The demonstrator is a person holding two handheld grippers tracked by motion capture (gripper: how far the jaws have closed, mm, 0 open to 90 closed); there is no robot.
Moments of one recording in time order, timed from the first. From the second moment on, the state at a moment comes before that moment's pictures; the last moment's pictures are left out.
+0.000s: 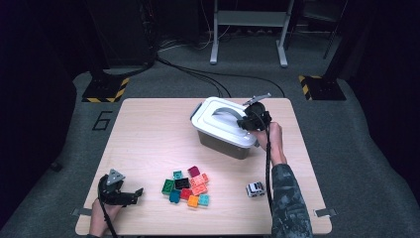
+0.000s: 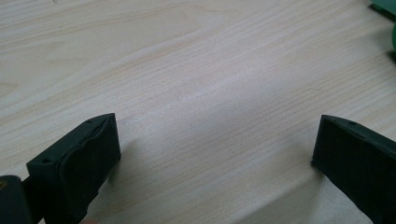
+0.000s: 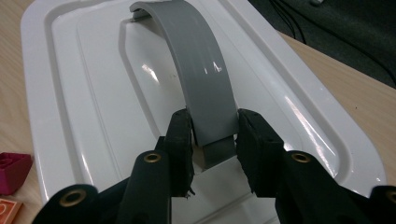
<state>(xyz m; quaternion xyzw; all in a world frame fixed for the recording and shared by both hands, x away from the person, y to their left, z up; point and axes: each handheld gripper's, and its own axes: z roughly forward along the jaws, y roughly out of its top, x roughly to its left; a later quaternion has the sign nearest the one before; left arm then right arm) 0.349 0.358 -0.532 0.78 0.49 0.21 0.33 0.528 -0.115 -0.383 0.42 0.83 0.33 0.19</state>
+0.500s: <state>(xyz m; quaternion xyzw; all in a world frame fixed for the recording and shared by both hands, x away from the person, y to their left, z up) 0.349 0.359 -0.532 0.78 0.49 0.21 0.33 0.498 -0.101 -0.377 0.45 0.80 0.34 0.19</state>
